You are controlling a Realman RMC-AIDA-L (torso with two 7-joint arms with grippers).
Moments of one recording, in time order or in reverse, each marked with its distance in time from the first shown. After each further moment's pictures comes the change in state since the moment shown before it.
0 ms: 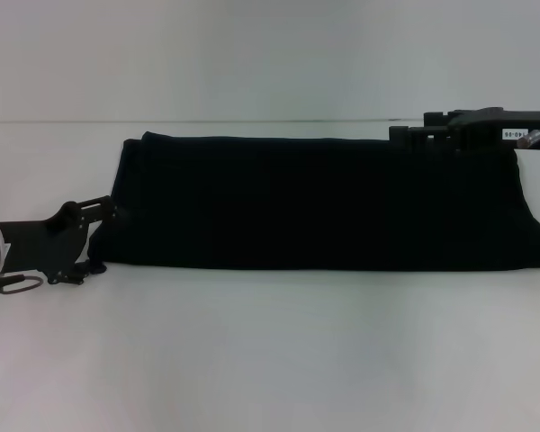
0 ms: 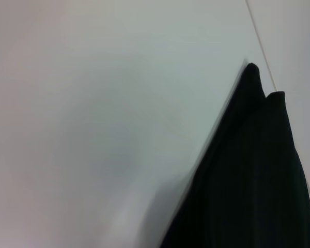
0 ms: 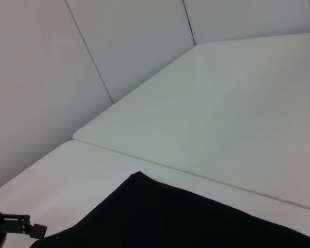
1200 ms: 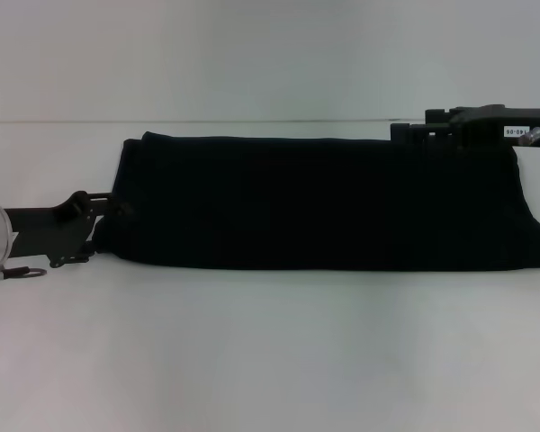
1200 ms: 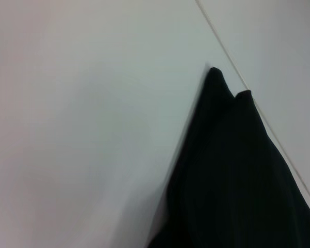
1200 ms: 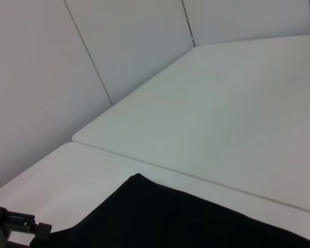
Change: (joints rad) left arm -0.033 0.008 0.004 -0.016 0.003 -0.029 0.136; right arm 0.000 -0.001 0.001 -0.005 0.002 0.000 0.000
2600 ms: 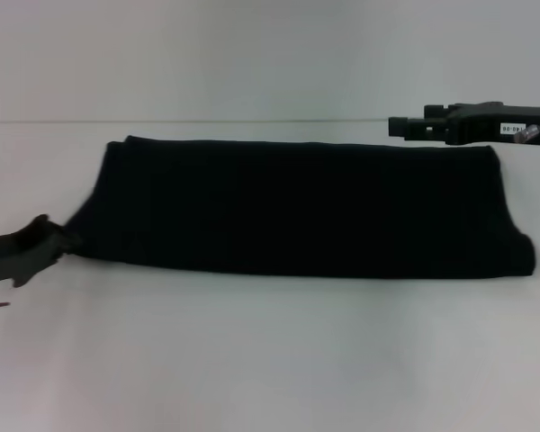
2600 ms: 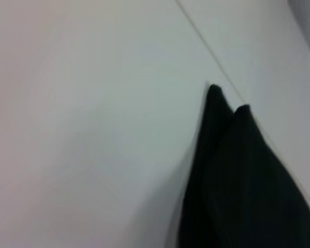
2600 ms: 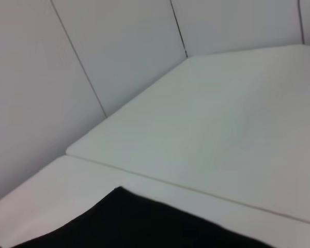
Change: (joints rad) left arm 0.111 -0.023 -0.117 0.025 -0.080 0.006 0.277; right arm -0.008 0.017 0.001 -0.007 0.029 0.030 0.001
